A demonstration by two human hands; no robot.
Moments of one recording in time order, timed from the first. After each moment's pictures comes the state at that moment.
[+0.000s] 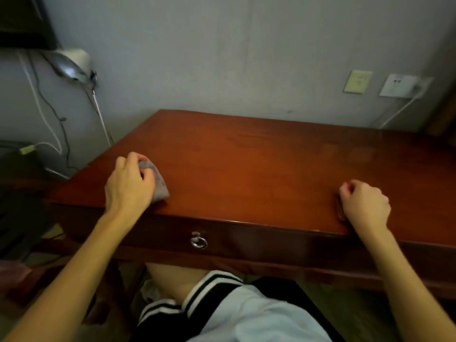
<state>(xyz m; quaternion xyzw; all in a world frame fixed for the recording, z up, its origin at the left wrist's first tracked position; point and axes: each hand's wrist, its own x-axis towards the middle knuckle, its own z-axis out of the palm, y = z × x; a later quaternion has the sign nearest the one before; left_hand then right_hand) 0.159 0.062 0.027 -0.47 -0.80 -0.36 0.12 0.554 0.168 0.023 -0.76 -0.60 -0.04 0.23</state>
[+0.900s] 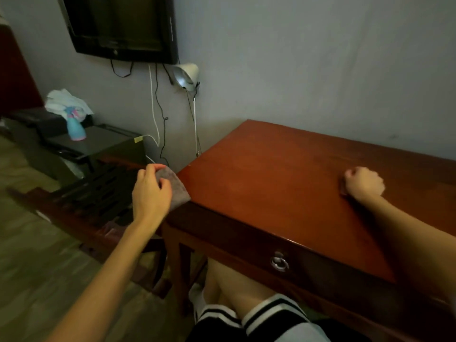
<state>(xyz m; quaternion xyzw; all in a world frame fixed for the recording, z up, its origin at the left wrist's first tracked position) 0.057 -0.018 0.016 -0.31 -0.83 -0.46 0.11 0.366 0.293 0.036 -0.66 -0.72 0.05 0.19</state>
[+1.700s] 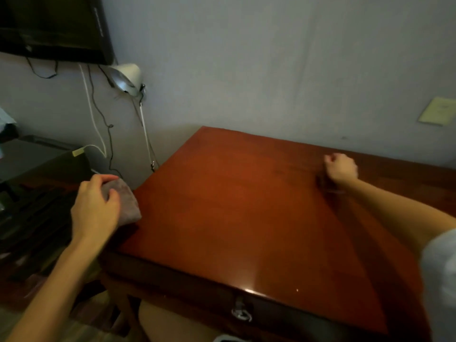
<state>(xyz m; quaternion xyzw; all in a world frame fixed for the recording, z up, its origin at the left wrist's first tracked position) 0.031 0.054 0.046 -0.33 -0.84 -0.42 0.07 0.398 0.414 0.057 -0.69 -0.68 0.07 0.25</state>
